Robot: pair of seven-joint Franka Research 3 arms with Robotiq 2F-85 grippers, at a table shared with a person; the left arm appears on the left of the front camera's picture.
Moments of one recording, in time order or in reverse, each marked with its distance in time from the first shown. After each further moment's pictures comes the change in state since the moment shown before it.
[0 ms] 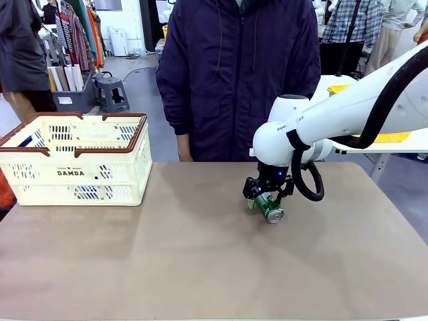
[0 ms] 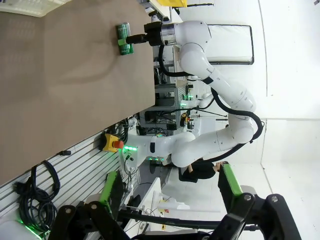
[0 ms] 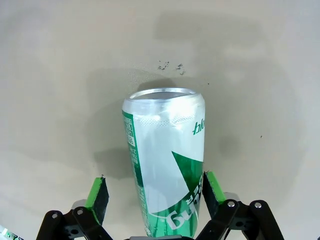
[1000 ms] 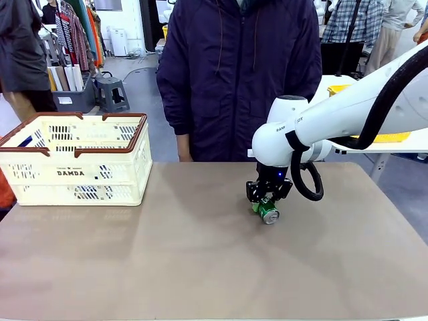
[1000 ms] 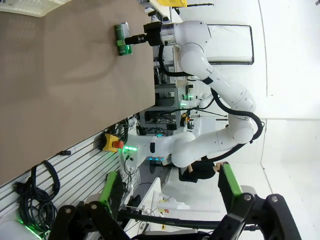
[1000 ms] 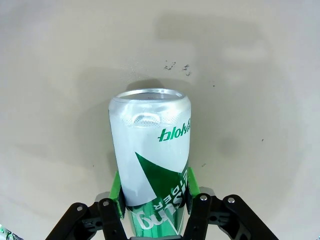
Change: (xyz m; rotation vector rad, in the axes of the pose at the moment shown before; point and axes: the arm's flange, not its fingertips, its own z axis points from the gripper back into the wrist) left arm 0.000 0.000 0.000 0.000 0.000 0.000; right arm -0.001 0.003 0.001 -0.005 -0.001 0.041
